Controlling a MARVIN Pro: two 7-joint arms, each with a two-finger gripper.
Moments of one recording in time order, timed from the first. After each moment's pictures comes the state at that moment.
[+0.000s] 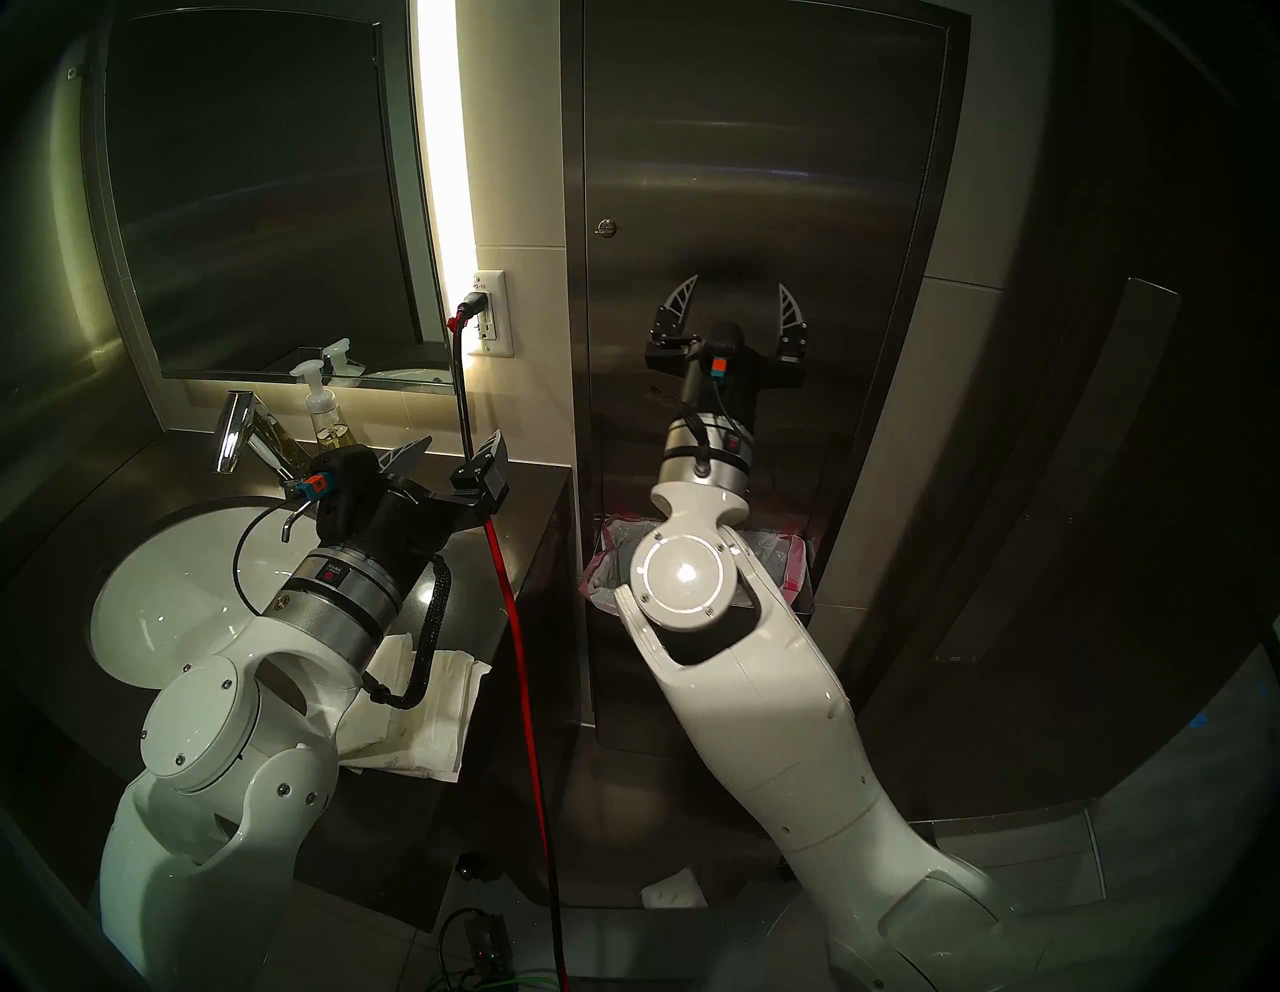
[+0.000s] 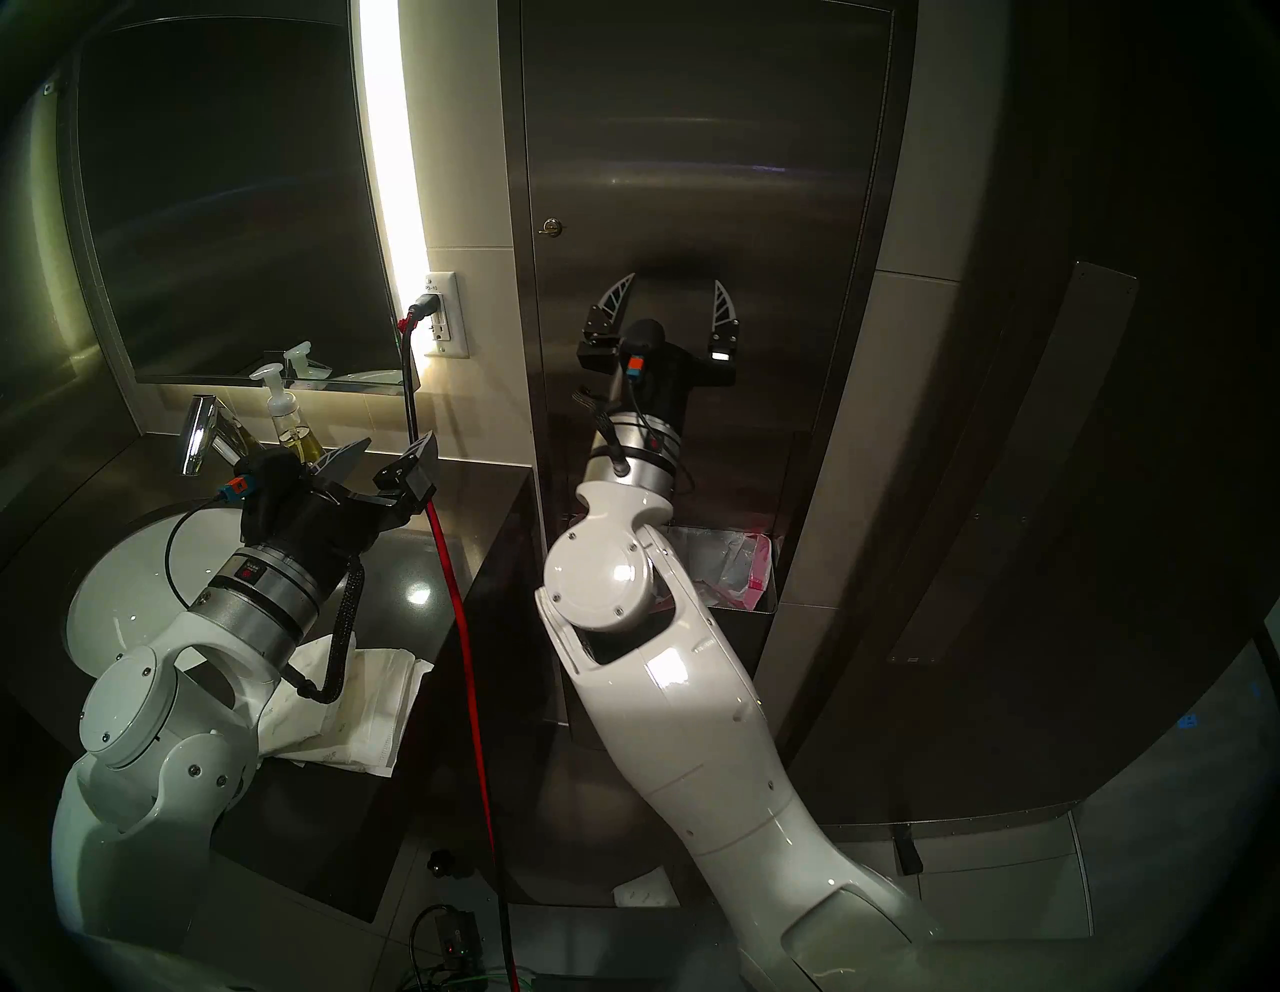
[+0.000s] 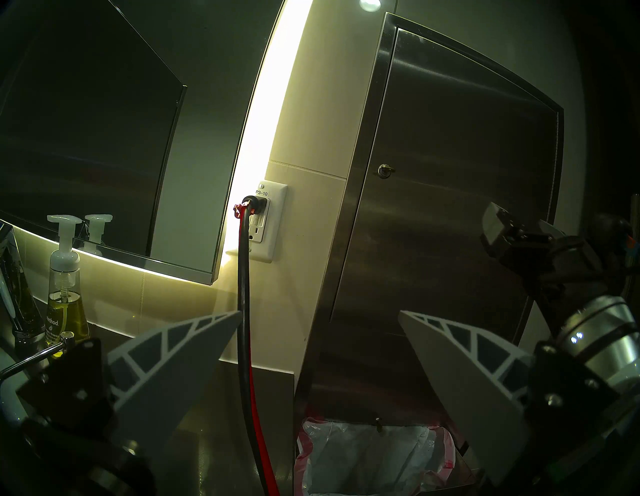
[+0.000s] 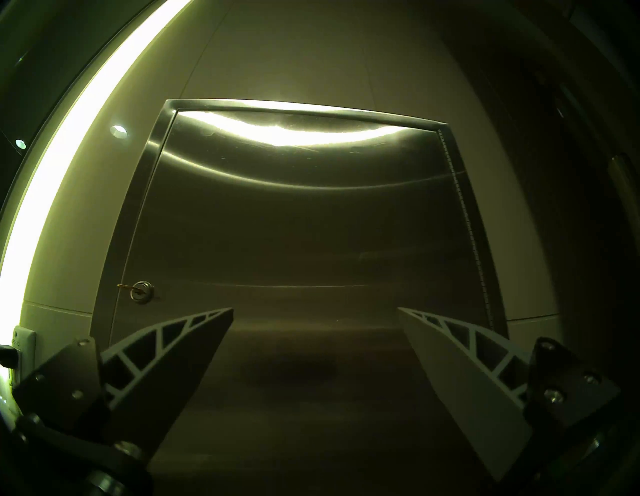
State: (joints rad) left arm 2.09 -1.11 -1.65 -2.43 -0.68 0.15 0.13; right arm -1.36 -1.59 1.05 -1.73 -0.34 -0.10 -0.74
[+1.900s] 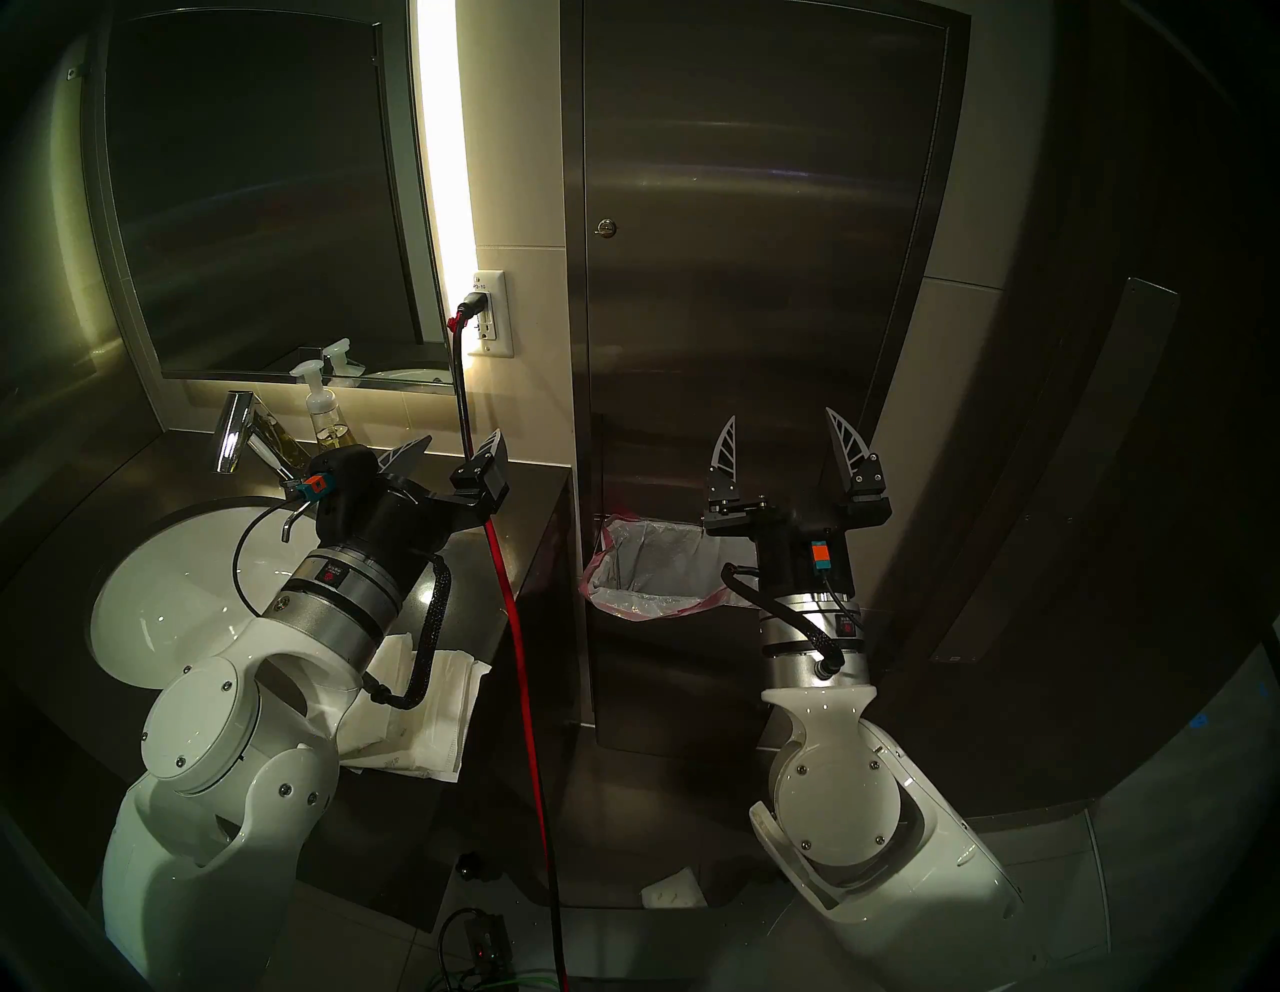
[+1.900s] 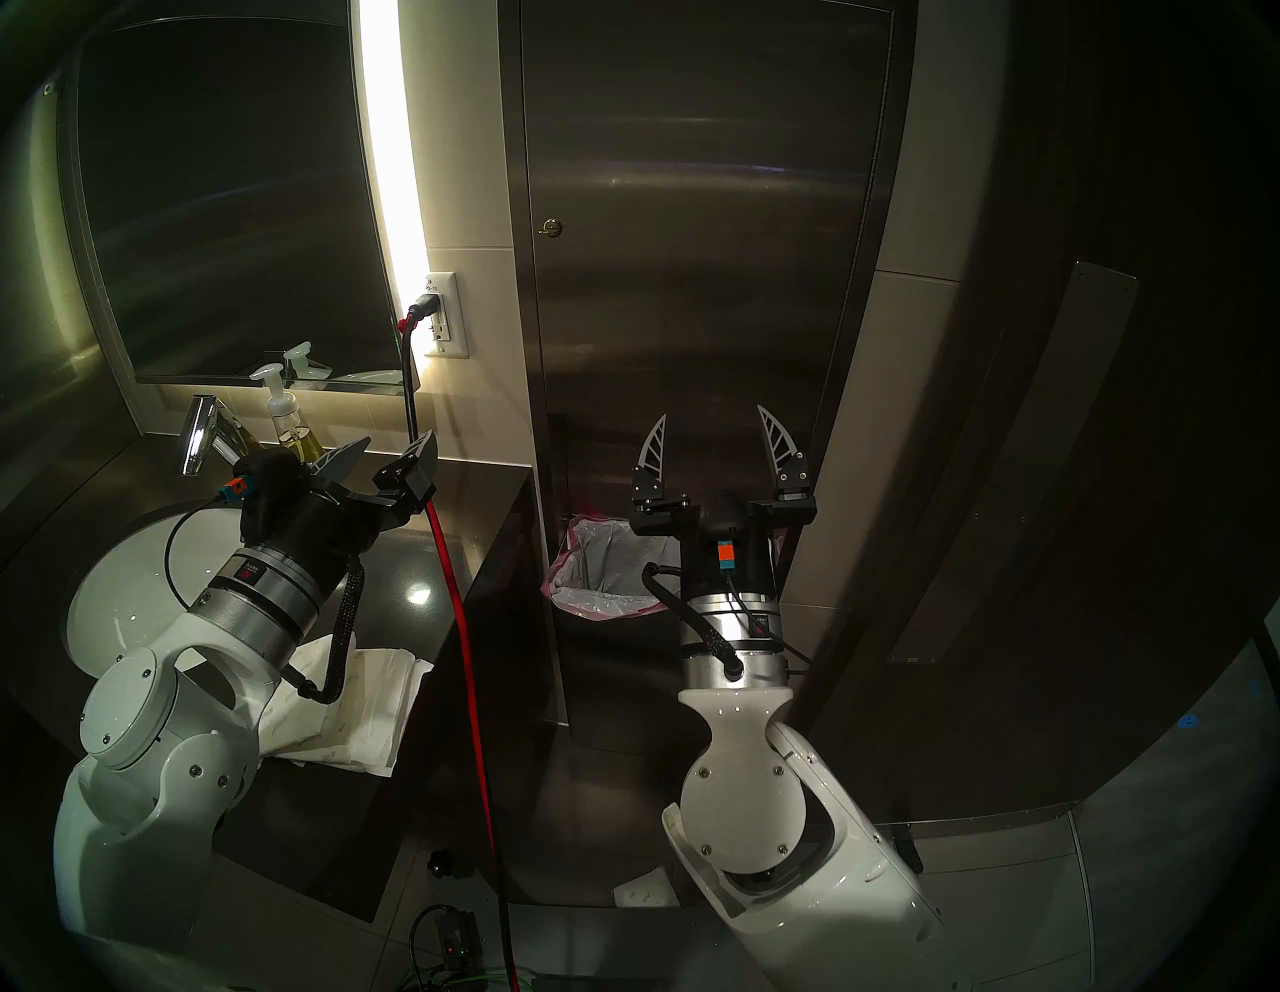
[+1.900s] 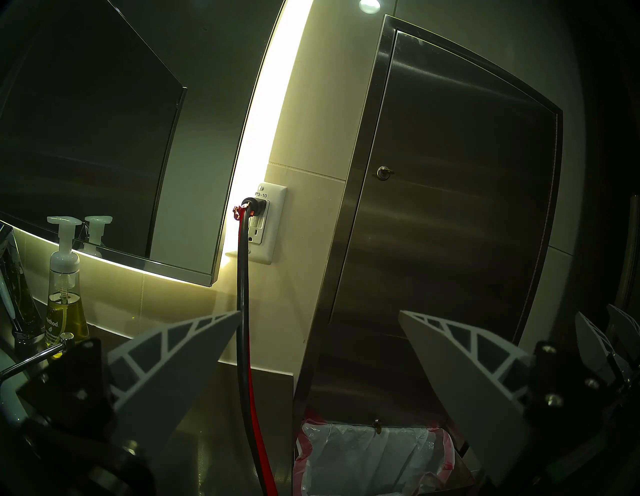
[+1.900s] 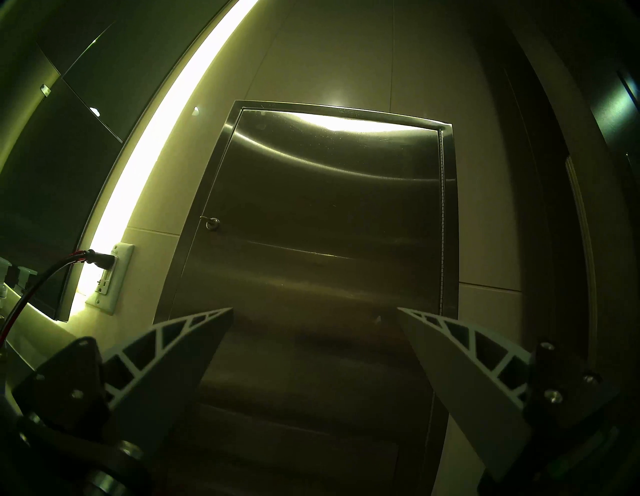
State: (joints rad) left arm 2.09 -1.13 -1.66 -2.43 -0.67 0.15 0.12; right arm -1.85 -1.24 1.07 -2.12 -0.31 -0.18 -0.64
